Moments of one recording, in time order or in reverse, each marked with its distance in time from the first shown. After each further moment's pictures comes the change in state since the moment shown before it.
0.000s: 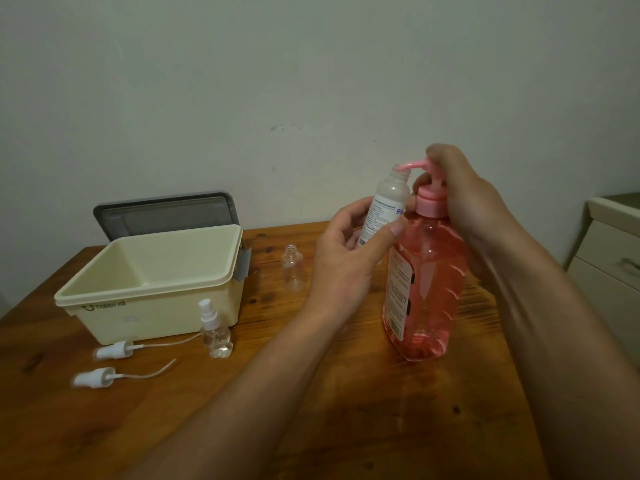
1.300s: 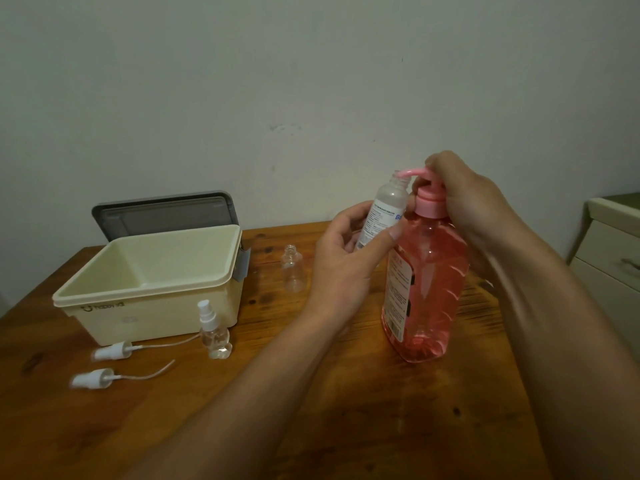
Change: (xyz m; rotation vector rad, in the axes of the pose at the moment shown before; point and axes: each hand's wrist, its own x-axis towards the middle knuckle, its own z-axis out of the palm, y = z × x) left_hand 0.000 -0.002 -0.001 -0.019 -0.001 -0.016; right_hand 0.001 -0.002 -0.001 -0.029 -0.008 -0.011
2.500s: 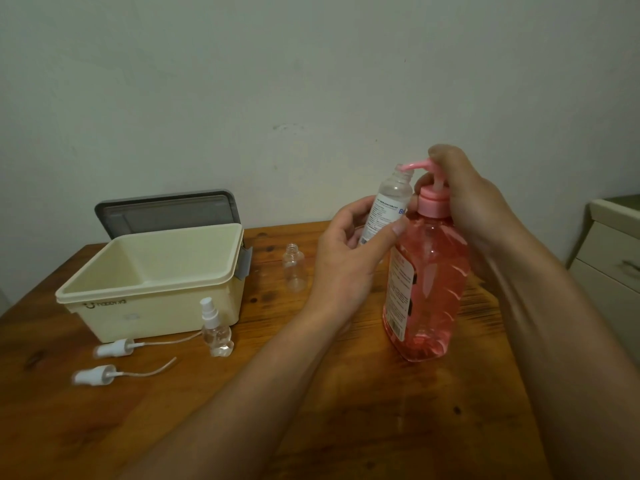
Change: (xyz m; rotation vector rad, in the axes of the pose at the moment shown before) left_hand 0.001 0.002 0.000 -0.009 -0.001 0.010; right_hand 0.000 0.002 0.002 0.022 0.004 -0.002
